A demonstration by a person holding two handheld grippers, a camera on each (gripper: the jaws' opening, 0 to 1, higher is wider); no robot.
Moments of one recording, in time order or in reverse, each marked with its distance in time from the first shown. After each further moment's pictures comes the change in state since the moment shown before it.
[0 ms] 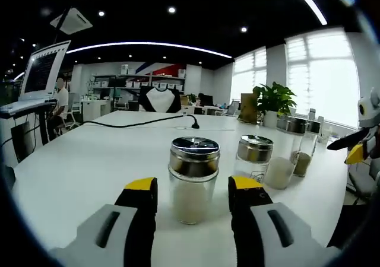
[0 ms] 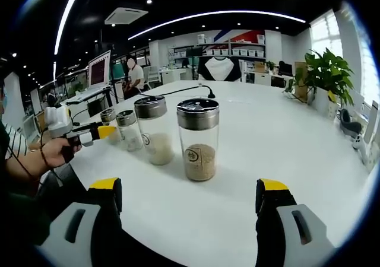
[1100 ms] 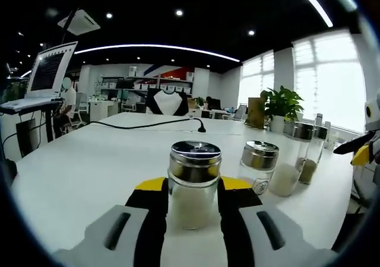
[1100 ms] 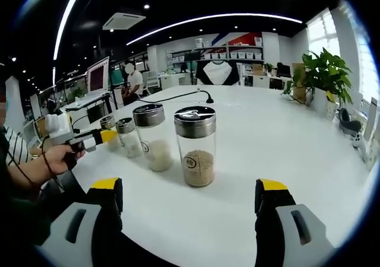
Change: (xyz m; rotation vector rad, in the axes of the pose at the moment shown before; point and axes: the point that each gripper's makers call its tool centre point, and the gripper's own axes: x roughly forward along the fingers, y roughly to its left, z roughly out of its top) left arm 0.004 0.006 0.003 -0.039 -0.033 0.034; right arm -0.003 0.001 0.008 0.020 -0.031 0.002
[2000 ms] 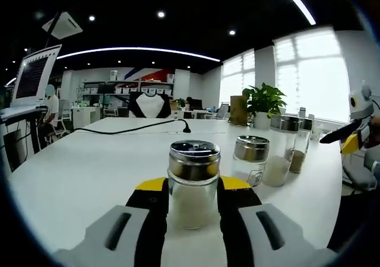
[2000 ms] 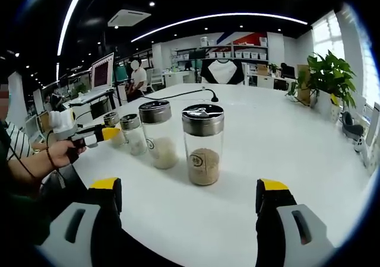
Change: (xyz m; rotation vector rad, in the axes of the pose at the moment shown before) left arm -0.003 -0.004 0.000 0.072 0.000 -0.159; right arm 0.002 0.005 -0.002 -0.027 0.014 0.018
